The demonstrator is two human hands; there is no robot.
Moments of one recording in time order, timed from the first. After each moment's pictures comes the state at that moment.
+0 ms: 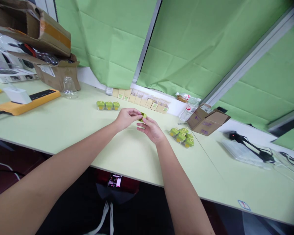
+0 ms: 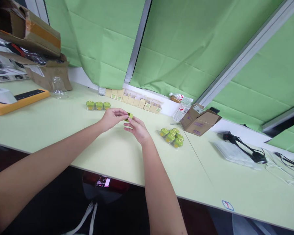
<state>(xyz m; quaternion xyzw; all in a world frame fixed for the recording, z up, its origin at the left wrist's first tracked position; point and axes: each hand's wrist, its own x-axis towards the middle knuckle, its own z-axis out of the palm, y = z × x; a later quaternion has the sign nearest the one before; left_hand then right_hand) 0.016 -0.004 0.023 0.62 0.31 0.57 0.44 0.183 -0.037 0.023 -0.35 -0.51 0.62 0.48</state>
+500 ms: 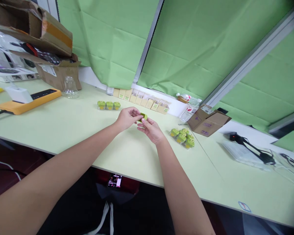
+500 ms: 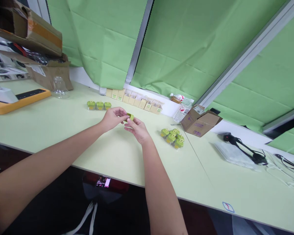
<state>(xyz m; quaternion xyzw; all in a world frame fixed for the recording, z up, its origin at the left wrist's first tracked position) 0.017 0.001 0.018 0.62 0.31 0.59 0.42 0.180 -0.035 0.020 -0.38 -0.51 0.59 0.50</state>
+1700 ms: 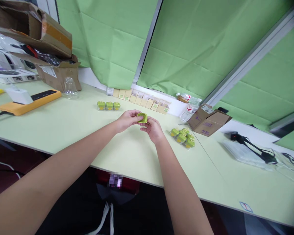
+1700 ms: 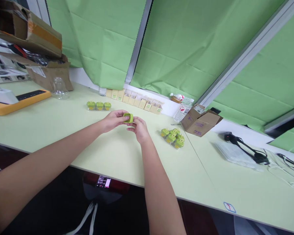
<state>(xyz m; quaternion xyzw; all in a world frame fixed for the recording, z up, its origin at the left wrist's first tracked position) 0.016 -0.003 0.020 0.54 0.20 0.48 0.66 0.177 -0.032 0.023 -0.41 -0.47 0.55 0.55</state>
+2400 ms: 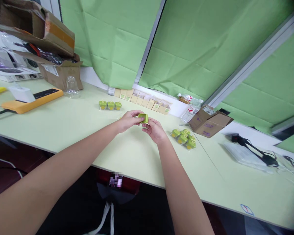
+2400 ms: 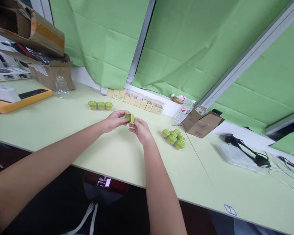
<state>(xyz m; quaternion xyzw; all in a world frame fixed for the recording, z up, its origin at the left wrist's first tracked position) 0.016 -0.006 0.022 0.57 0.23 0.48 0.62 0.181 -0.034 0.021 -0.40 -0.48 0.58 0.52</state>
